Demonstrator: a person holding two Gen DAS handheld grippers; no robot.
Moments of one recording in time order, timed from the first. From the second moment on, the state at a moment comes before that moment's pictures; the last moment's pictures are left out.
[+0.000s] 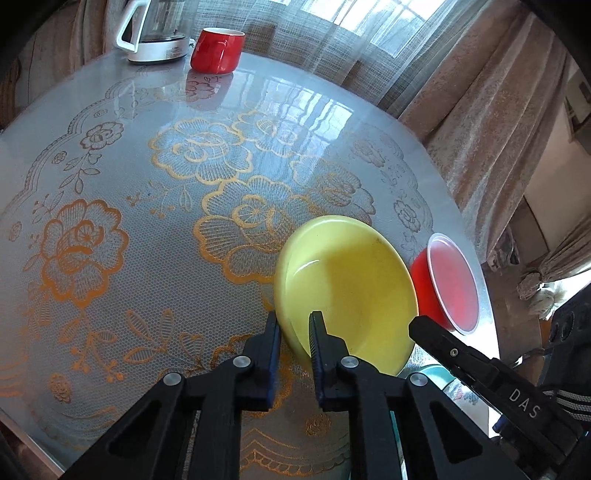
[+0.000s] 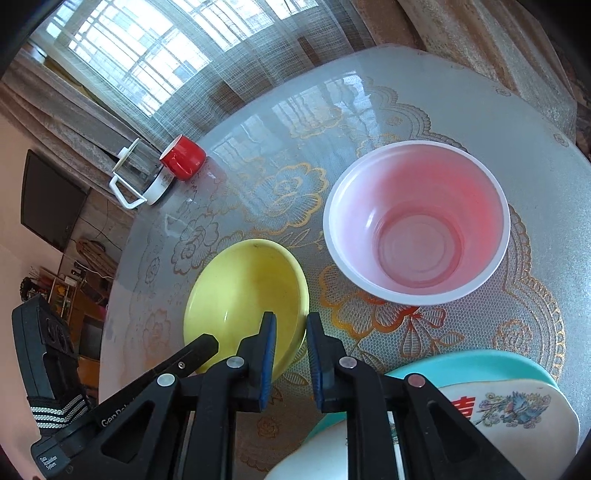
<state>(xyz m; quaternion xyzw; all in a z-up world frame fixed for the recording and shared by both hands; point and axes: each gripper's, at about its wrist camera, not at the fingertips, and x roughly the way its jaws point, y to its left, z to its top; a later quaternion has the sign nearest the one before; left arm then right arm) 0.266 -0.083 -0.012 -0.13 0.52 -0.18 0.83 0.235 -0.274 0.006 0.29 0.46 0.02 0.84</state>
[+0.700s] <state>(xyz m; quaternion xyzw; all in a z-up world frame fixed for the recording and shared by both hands) 0.191 -0.027 0.027 -0.12 0.46 -0.18 0.86 0.195 -0.233 0.034 0.31 0.43 0.10 0.84</state>
